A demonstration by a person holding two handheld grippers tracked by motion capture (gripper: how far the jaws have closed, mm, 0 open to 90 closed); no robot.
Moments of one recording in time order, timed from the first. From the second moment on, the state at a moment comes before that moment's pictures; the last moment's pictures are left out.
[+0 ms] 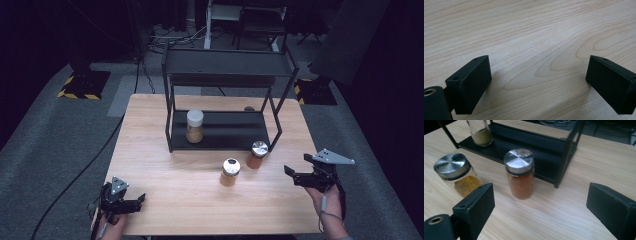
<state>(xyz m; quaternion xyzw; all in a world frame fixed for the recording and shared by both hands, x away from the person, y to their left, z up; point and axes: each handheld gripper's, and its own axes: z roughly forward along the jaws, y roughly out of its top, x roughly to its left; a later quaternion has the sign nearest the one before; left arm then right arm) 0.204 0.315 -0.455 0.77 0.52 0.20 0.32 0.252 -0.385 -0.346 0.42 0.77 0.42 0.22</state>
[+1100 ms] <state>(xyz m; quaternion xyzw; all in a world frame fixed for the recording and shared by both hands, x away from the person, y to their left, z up) 0.204 0.314 -0.455 0.76 0.52 0.20 0.32 0.302 -0.304 -0.318 0.35 0.81 0.43 0.18</state>
